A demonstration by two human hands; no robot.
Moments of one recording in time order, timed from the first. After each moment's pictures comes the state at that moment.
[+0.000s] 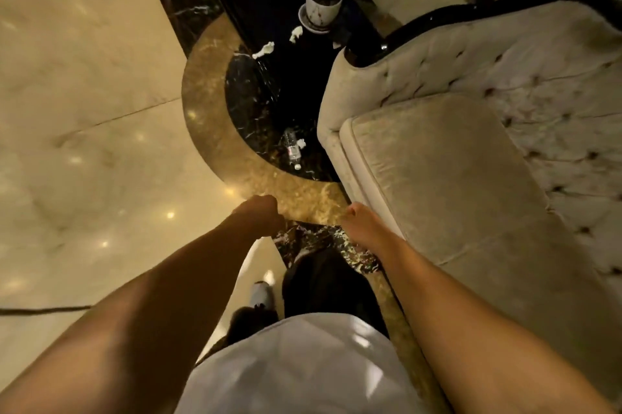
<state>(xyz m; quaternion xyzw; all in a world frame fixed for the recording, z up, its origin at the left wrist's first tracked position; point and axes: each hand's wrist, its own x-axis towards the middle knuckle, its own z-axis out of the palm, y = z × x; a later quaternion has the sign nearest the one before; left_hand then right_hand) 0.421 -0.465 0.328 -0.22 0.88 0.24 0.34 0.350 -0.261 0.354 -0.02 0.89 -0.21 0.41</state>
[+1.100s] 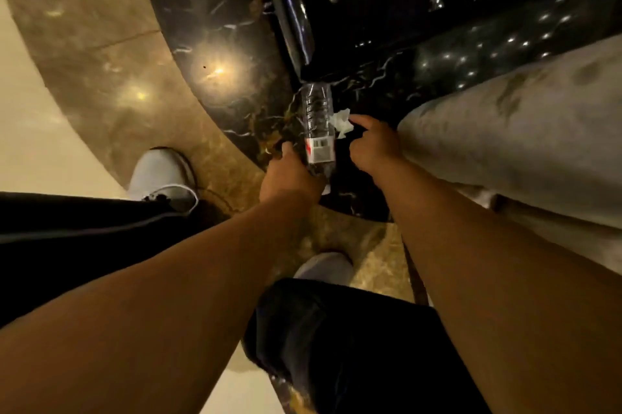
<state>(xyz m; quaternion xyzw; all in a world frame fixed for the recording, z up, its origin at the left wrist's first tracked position) 0.015 -0.622 -0.273 -0.47 0.69 0.45 0.31 -0.099 -0.538 -0.278 0.02 0.89 -0.17 0.43</state>
